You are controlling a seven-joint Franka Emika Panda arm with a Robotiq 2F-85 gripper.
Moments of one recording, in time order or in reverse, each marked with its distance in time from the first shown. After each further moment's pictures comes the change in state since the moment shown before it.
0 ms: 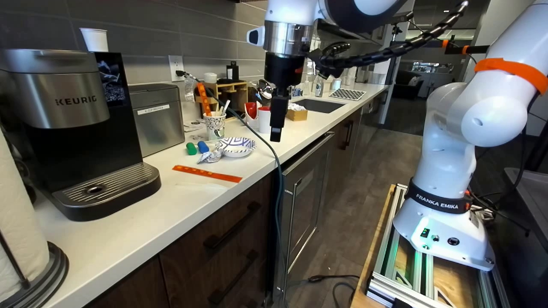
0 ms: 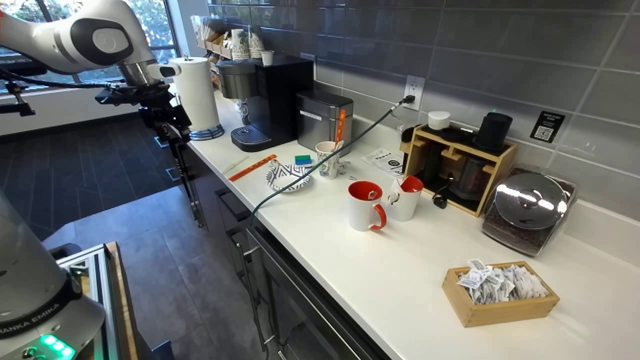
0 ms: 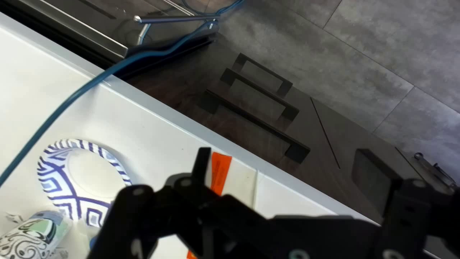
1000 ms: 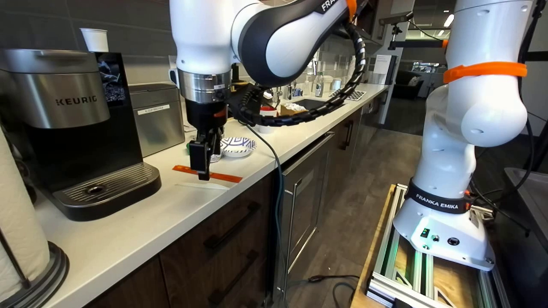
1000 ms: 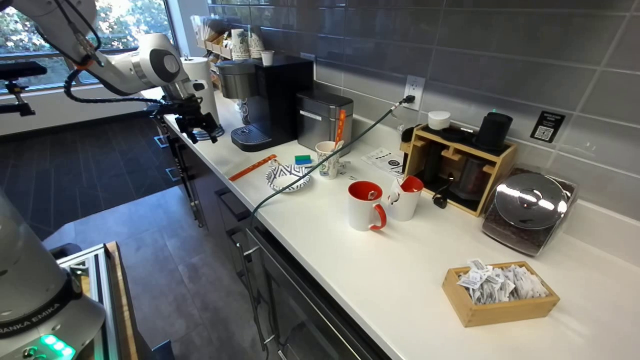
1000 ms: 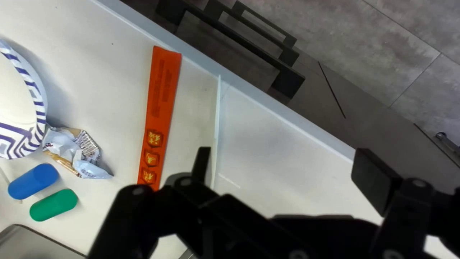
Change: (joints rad) arm 0.009 0.577 0.075 0.376 -0.361 0.126 0.325
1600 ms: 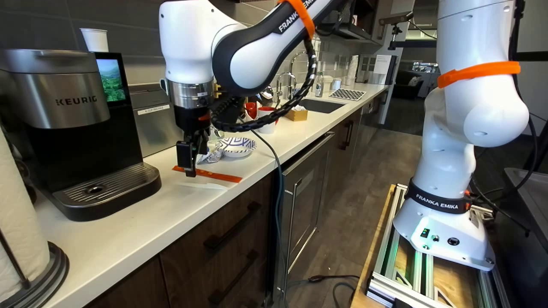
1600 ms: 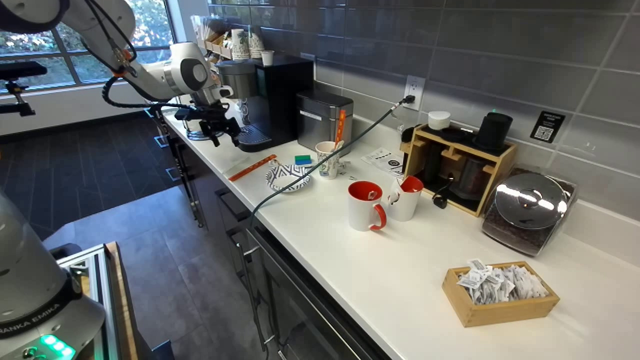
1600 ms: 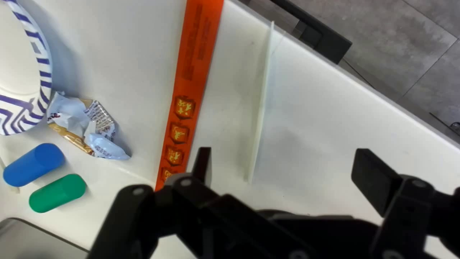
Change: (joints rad) arm 0.030 0.150 -0.132 0.130 -0.022 0.043 -0.098
